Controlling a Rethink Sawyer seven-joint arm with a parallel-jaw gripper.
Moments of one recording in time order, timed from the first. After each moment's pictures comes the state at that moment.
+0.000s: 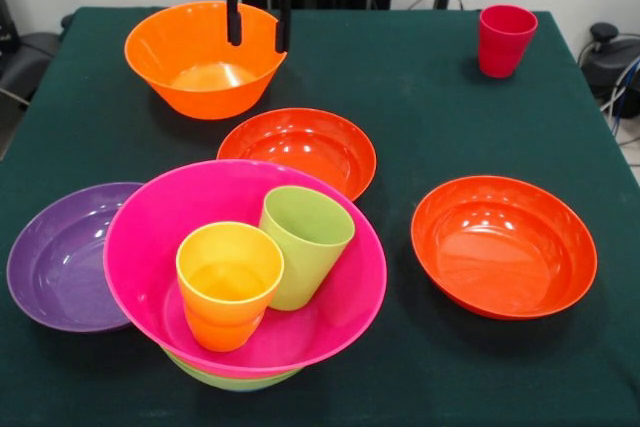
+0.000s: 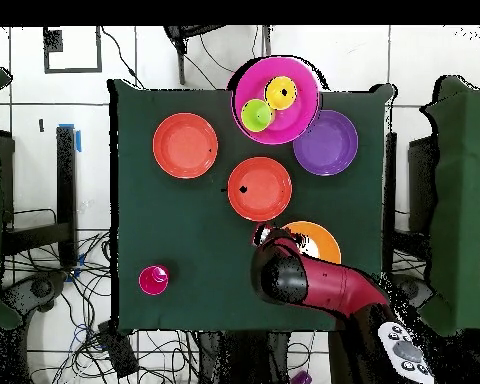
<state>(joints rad) -0.52 -0.75 0.09 2.03 -0.23 0.06 1.81</state>
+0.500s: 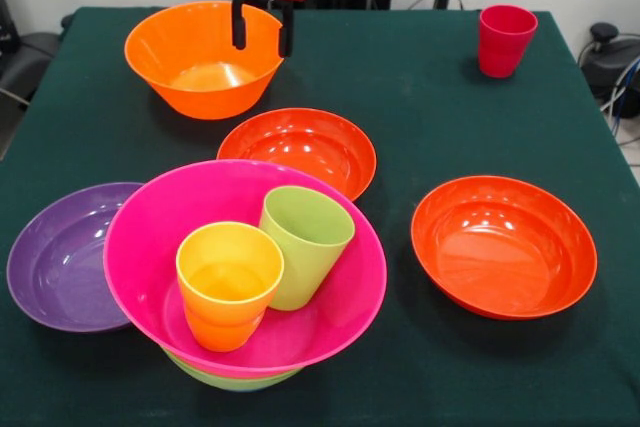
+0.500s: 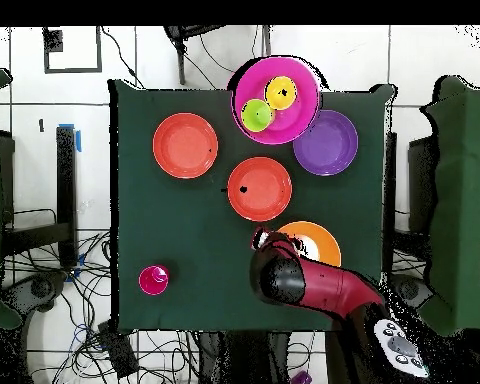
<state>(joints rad) -0.50 -0.71 0.06 2.03 -0.21 0.06 1.81</state>
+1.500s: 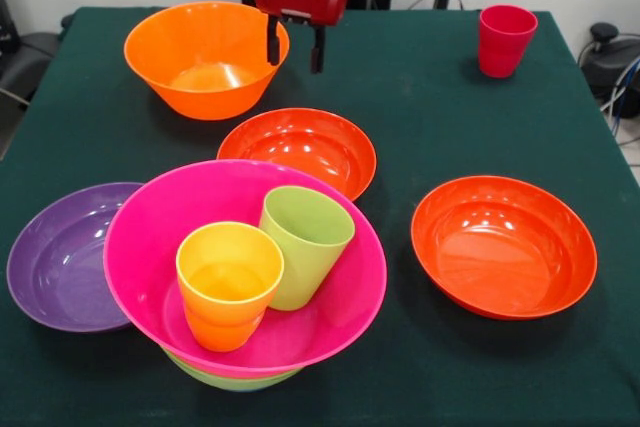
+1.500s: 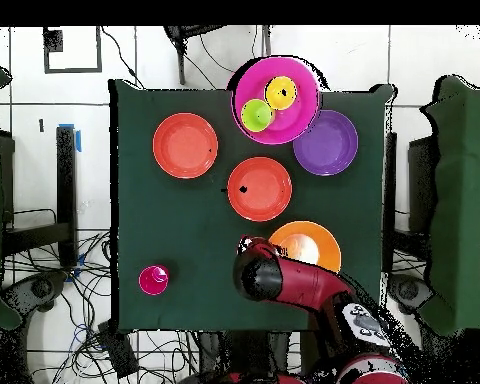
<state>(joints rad) -0.40 -0.60 0.00 2.01 -0.15 0.06 1.81</state>
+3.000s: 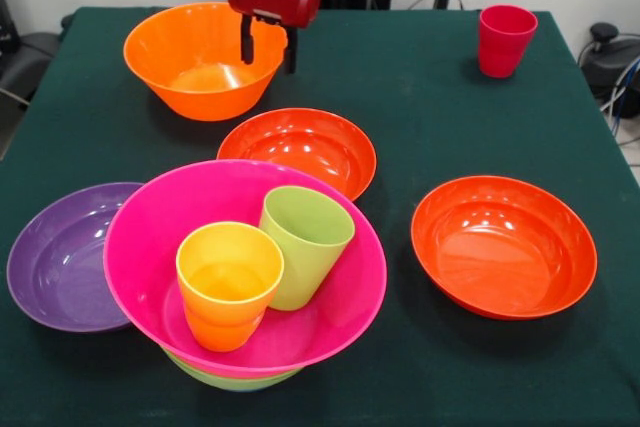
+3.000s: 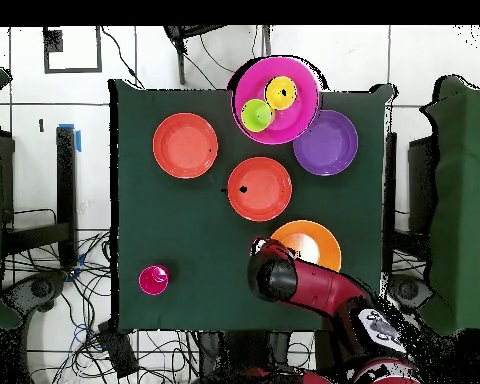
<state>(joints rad) -0.44 -0.59 -0.02 1.99 -0.15 0.06 1.81</state>
